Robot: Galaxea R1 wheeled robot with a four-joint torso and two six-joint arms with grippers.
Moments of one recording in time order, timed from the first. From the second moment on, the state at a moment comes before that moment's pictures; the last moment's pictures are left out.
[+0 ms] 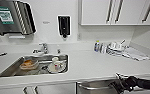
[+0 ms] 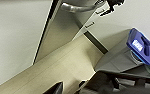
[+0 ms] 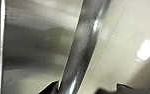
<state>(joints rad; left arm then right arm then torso) 0.66 1.70 -0.78 0.06 0.41 -0.06 -0.49 2.34 -1.71 -0.16 -0.69 1.63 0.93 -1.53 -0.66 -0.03</state>
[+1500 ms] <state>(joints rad) 0.66 1.71 -0.77 0.07 0.41 -0.06 -0.66 2.23 -1.64 -0.25 -0.63 1.70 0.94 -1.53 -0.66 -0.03</state>
